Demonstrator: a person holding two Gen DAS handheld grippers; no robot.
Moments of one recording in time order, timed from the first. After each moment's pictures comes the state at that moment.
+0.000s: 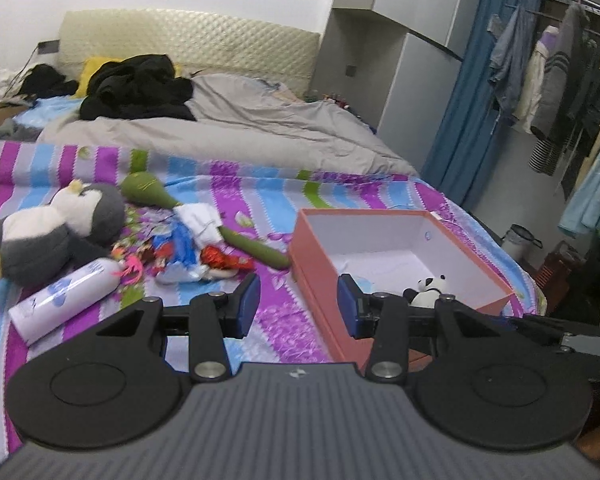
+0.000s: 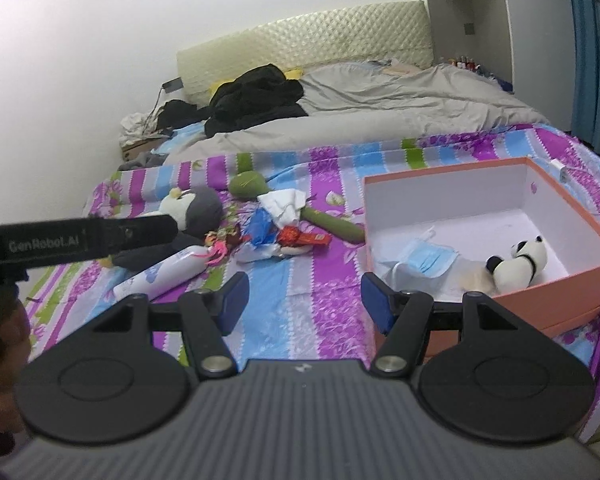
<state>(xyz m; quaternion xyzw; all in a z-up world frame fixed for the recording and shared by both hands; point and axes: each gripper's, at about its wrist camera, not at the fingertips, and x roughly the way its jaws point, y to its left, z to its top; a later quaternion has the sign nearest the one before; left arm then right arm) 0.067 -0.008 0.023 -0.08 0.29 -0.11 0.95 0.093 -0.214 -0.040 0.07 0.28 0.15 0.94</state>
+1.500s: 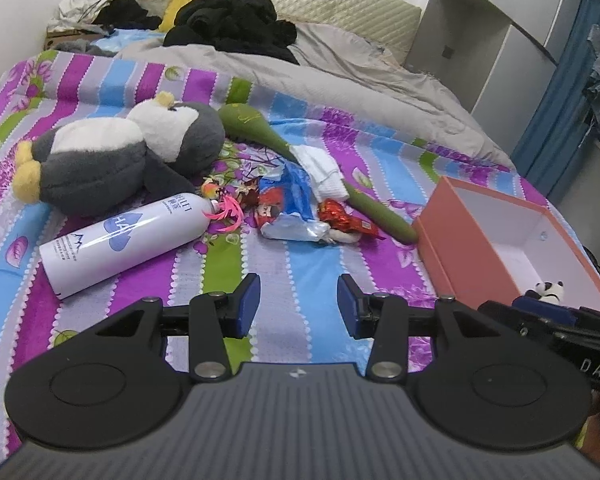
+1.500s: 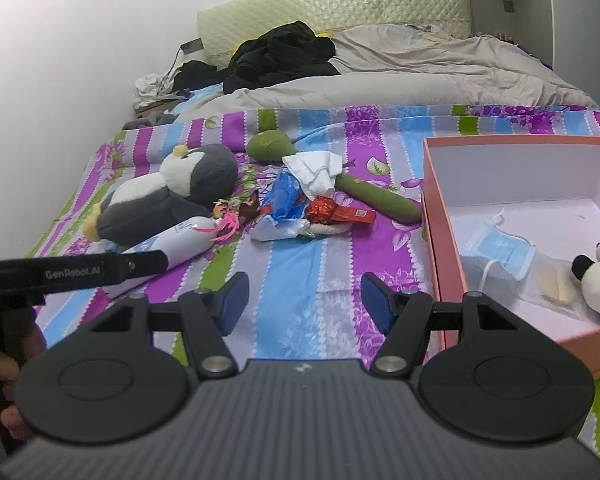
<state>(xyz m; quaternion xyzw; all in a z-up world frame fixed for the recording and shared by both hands) 0.166 0.093 -0.096 -0.13 0.35 0.00 0.93 0.178 -0.144 -0.105 0.05 0.32 0.19 0.93</state>
